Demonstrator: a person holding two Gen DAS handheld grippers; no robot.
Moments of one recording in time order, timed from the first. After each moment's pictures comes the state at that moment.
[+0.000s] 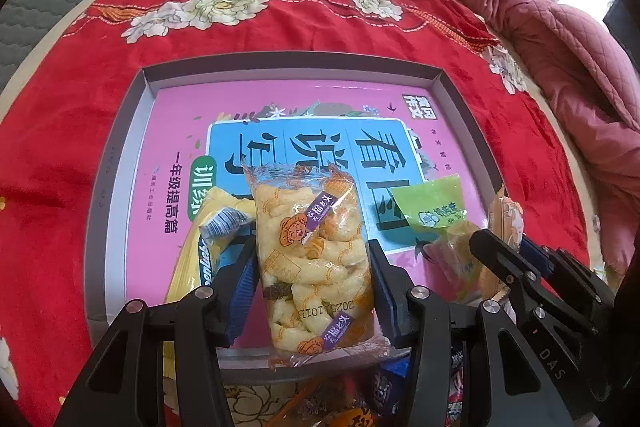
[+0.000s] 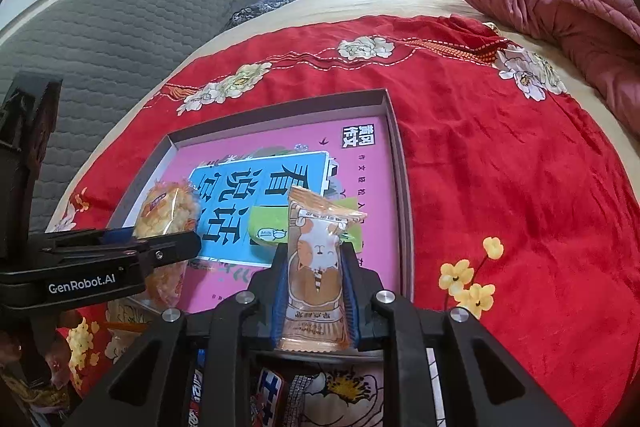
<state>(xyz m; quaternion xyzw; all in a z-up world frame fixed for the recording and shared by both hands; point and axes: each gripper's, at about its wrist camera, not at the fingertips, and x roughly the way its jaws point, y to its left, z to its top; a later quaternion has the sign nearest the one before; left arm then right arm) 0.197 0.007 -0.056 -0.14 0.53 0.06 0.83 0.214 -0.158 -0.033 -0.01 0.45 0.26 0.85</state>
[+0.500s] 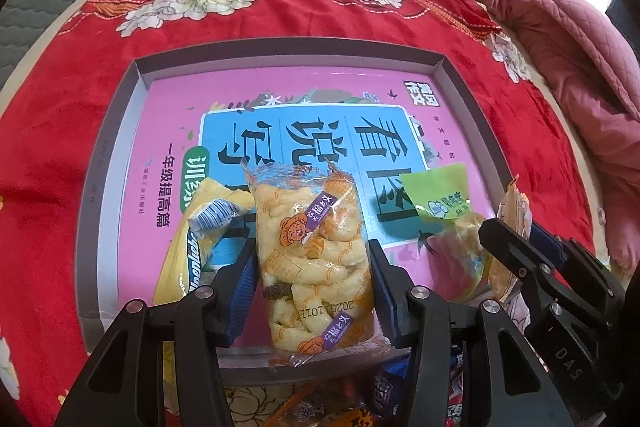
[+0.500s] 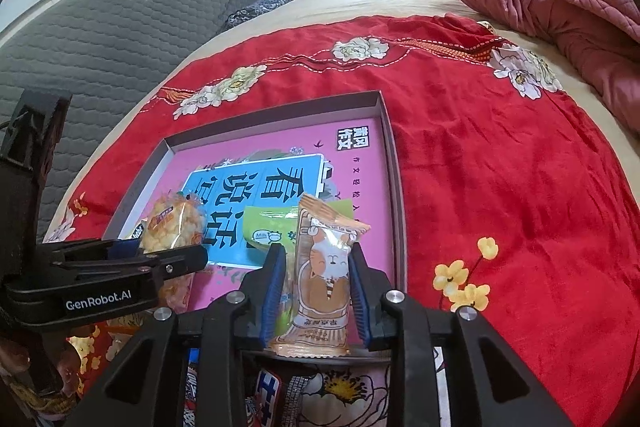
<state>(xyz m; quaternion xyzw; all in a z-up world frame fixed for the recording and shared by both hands) 0.200 0.003 -0.063 -0.13 0.55 0.06 0.83 0.216 -0.161 -0.031 0.00 0.45 0.25 0.85</state>
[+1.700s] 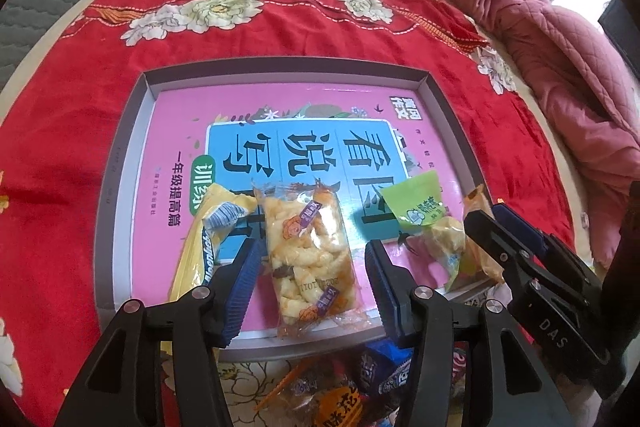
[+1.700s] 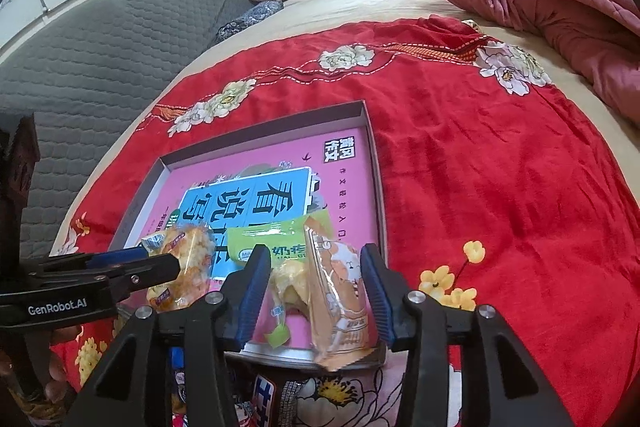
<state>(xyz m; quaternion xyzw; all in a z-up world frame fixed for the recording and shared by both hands) 0.190 0.009 -0.040 -0.14 0.53 0.04 0.83 0.222 -0.173 -0.025 0.03 0.45 0.24 0.86</state>
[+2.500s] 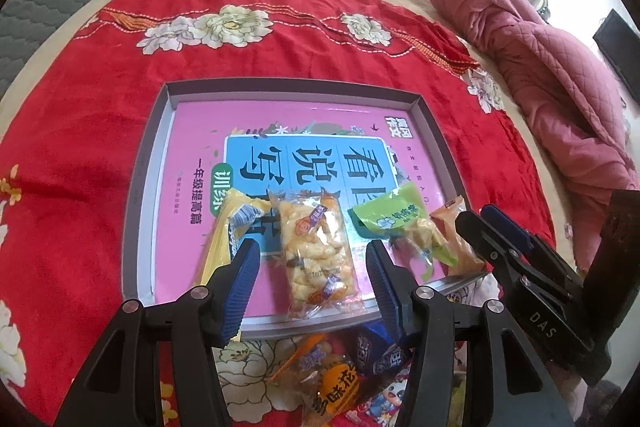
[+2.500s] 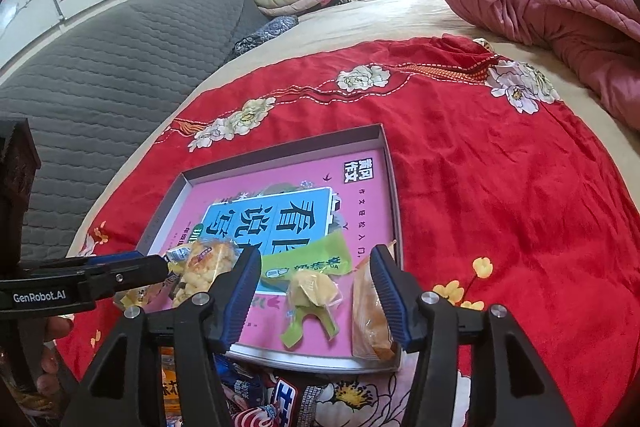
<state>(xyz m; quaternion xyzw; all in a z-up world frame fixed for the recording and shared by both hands) 0.171 0.023 -0.014 -0.17 0.51 0.04 0.84 0.217 -0.171 -0.009 0.04 0.42 0.27 0.86</state>
